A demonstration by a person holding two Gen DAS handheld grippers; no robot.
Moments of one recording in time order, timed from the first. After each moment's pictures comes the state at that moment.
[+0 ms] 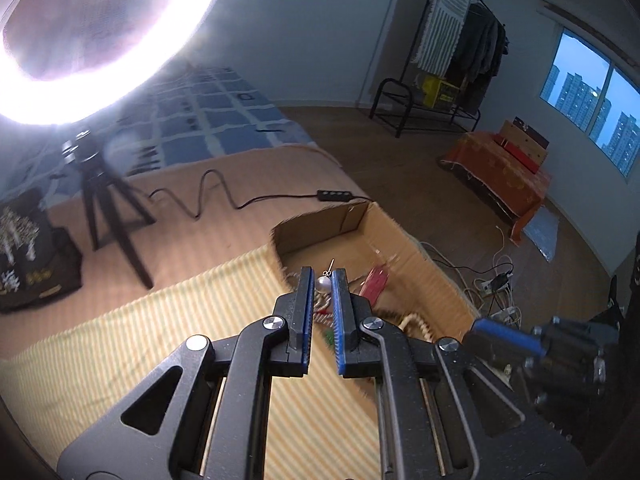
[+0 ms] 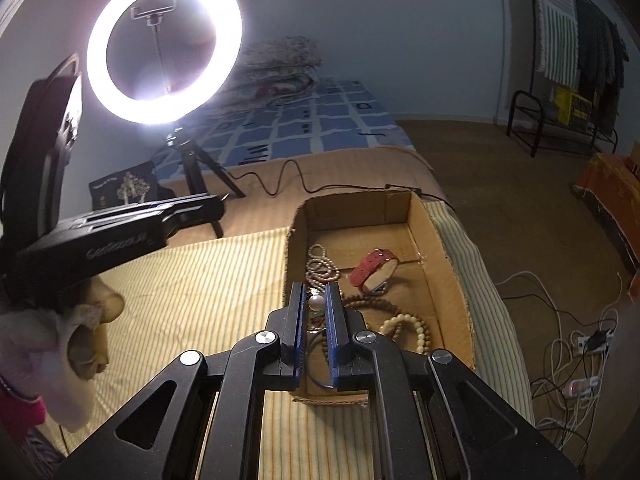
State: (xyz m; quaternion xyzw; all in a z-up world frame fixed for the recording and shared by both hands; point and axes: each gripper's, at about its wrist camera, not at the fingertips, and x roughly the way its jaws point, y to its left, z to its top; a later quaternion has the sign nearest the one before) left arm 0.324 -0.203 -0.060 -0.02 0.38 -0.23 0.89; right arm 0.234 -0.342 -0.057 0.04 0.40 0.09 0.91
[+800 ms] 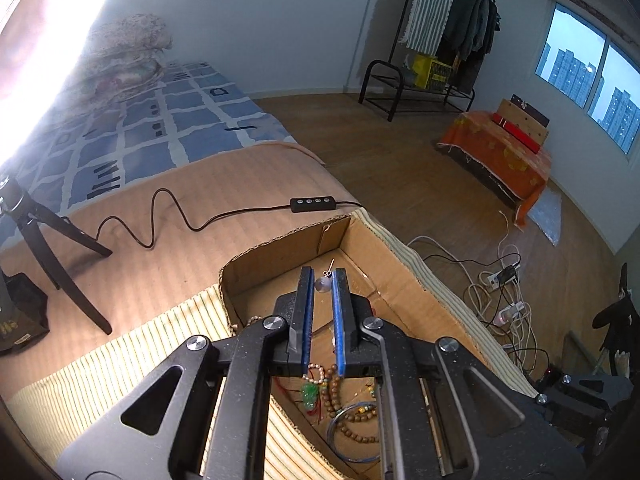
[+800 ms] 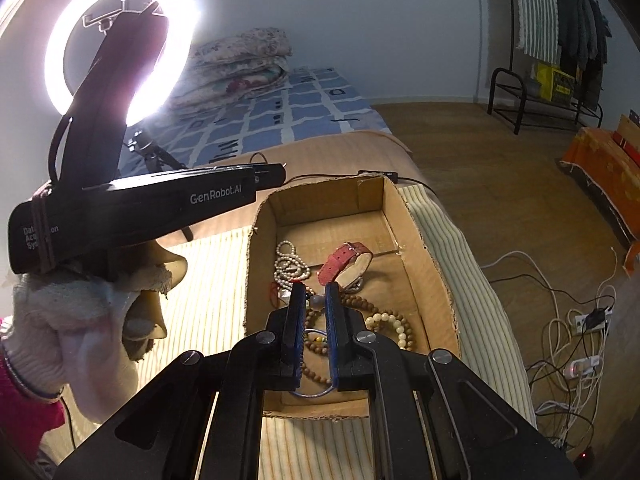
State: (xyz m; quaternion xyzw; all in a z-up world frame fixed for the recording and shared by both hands) left arm 0.382 -0.270 -0.079 0.01 0.40 -0.24 0.88; right arm 0.252 -0.361 -0.071 0.06 0.42 0.06 0.90
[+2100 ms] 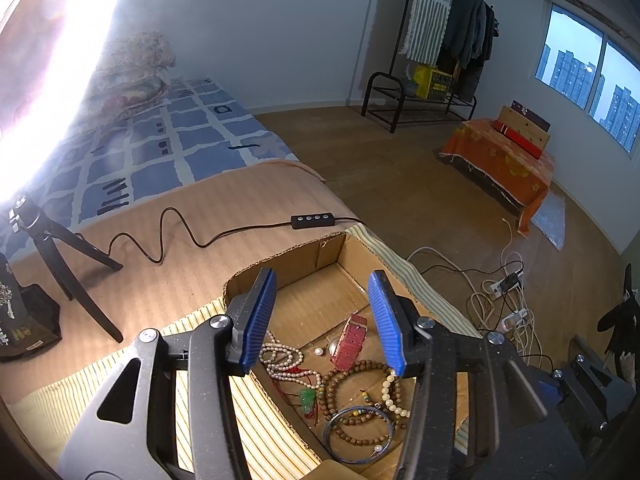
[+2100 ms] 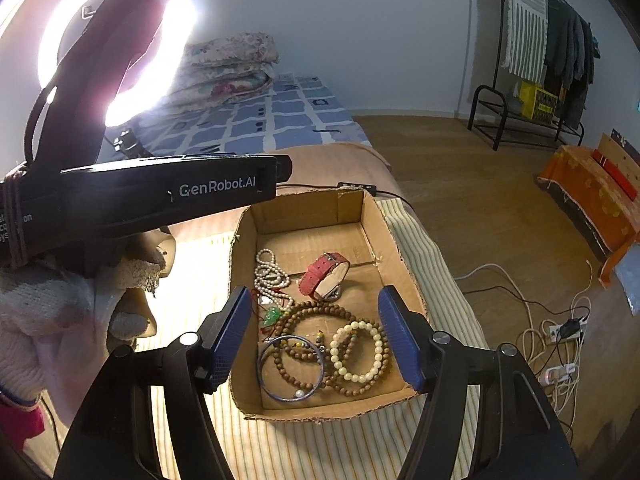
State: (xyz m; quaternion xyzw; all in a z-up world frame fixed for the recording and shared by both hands) left arm 0.371 -0.274 -0.060 0.02 0.38 -0.23 0.90; right arm 0.248 -0.355 -0.062 0.02 0.41 0.02 0.91
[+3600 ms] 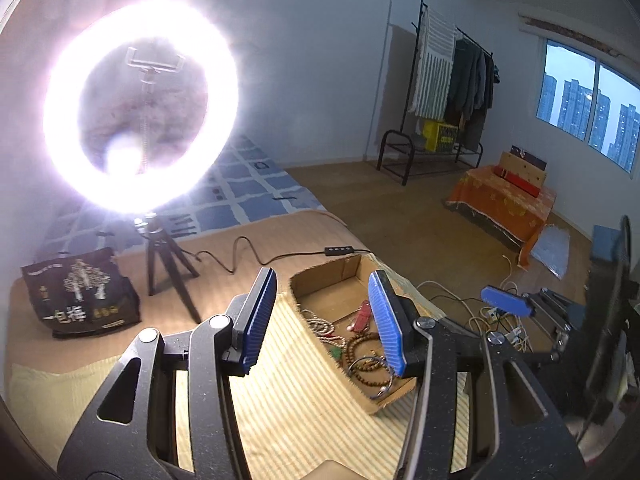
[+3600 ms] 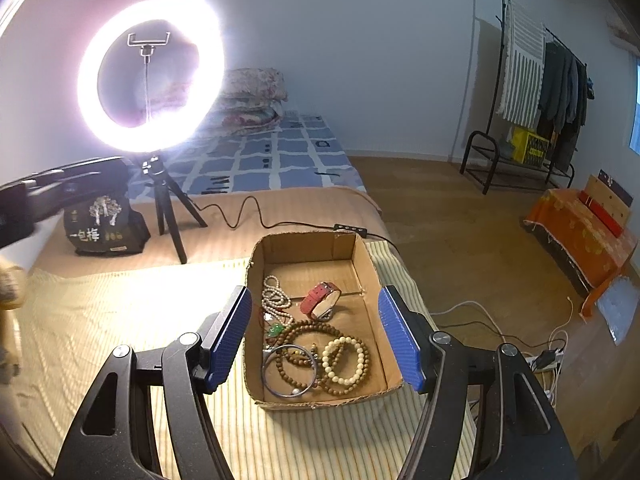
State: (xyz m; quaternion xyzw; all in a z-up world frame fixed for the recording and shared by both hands) left arm 0.229 -0.167 0.034 0.00 0.28 -0.20 0.94; right arm 0.207 -0.346 -0.015 -0.02 0.34 0.02 0.94
